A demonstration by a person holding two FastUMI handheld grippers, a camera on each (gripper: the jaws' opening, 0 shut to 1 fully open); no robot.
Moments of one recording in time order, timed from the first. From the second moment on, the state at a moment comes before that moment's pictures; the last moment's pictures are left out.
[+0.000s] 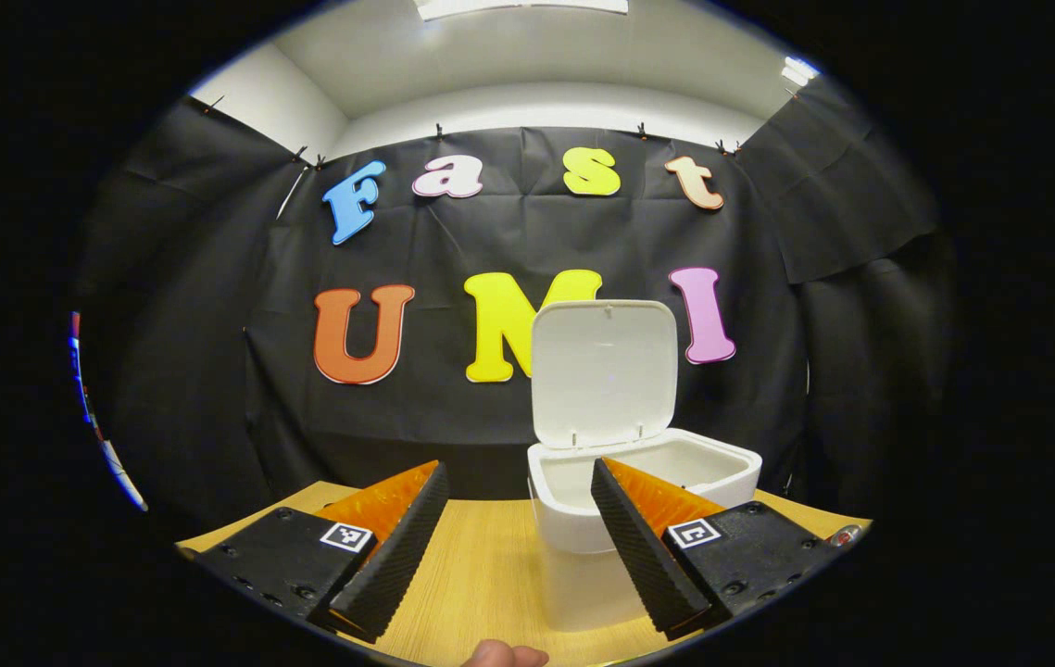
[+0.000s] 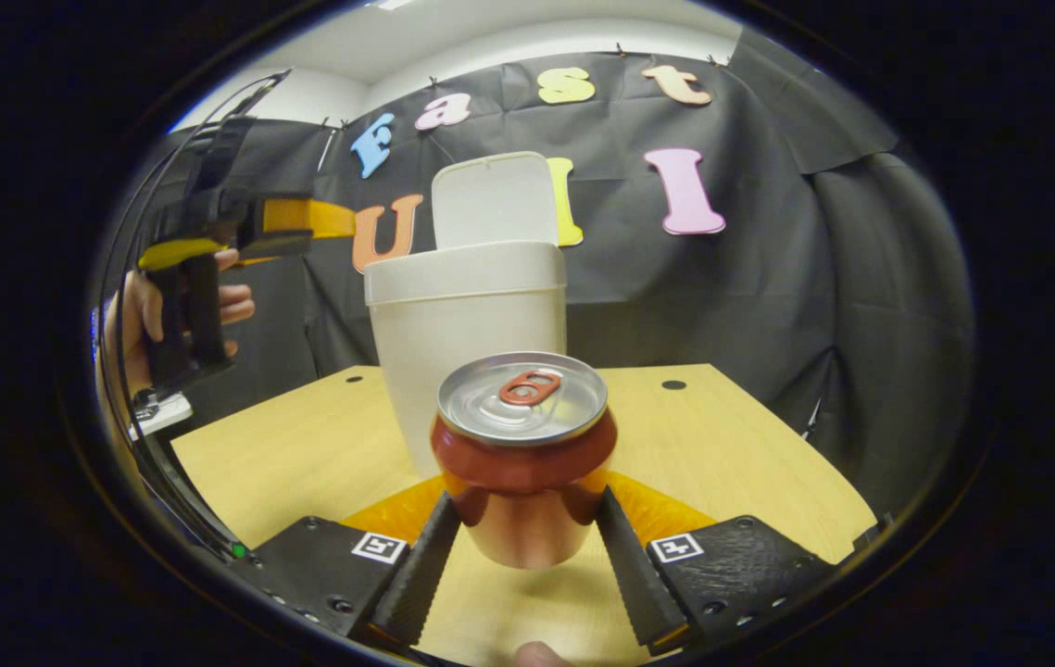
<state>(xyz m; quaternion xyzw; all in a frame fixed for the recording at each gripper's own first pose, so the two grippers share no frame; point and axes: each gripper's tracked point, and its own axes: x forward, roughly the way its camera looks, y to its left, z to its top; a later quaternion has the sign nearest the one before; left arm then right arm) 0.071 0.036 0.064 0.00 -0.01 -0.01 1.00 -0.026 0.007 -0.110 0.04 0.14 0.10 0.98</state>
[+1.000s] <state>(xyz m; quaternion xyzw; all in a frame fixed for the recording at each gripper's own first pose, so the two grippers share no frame) 0.017 0.094 -0.039 -0.02 0.06 0.02 1.00 -0.003 0.041 0.010 0.01 0.06 0.13 0.99</state>
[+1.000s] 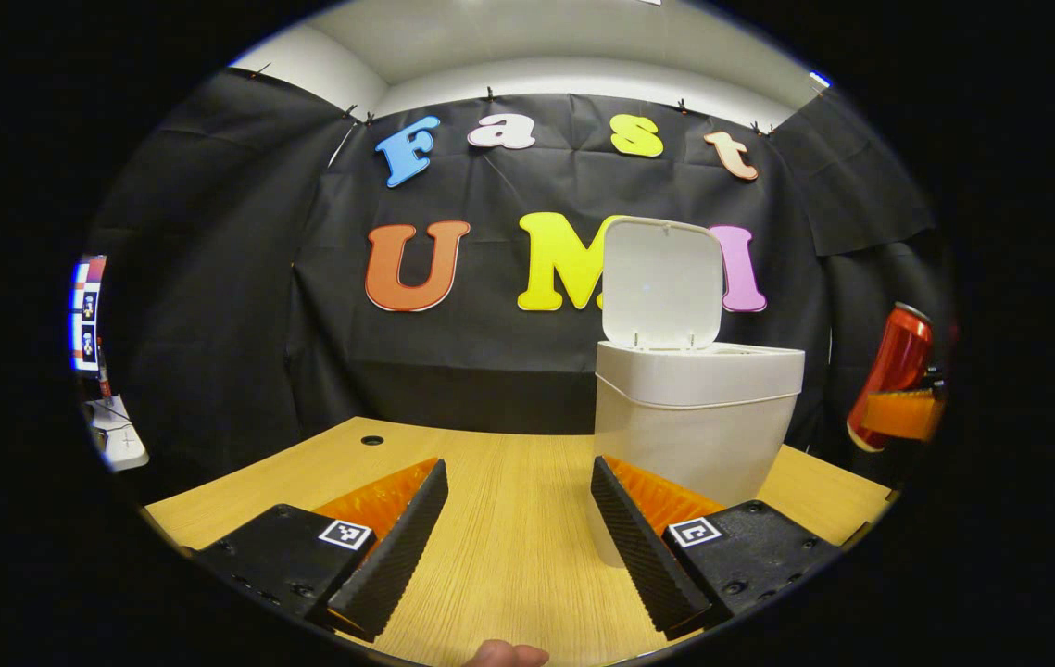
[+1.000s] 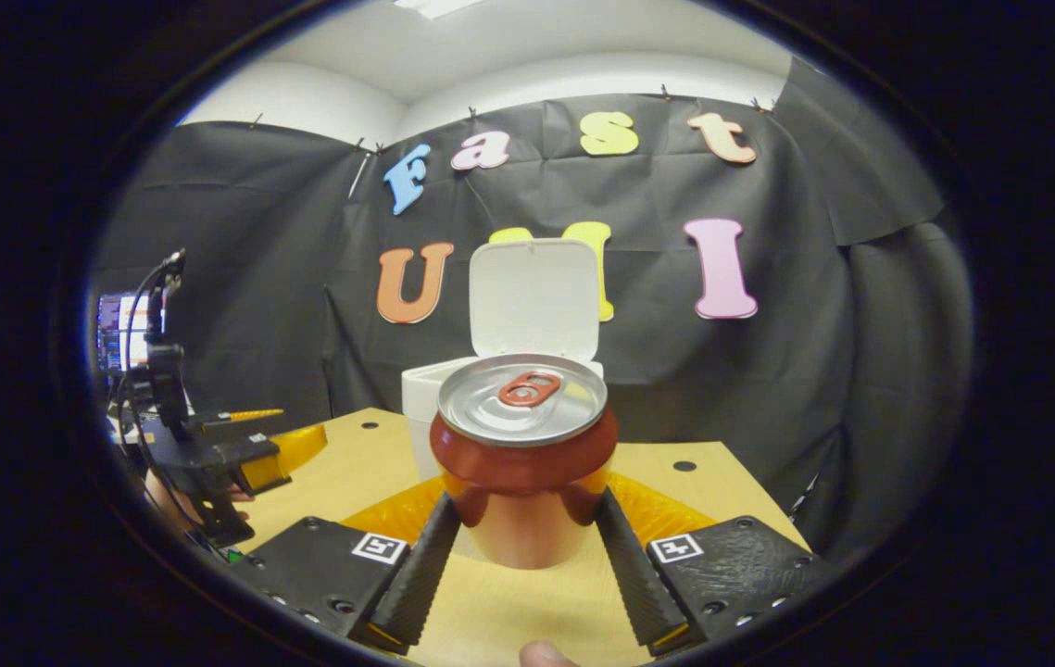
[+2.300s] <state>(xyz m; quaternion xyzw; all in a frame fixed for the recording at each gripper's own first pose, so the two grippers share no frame) -0.015 0.118 -0.096 -0.02 0.09 0.03 0.99 0.143 0.099 0.108 -0.03 0.04 0.13 0.99</state>
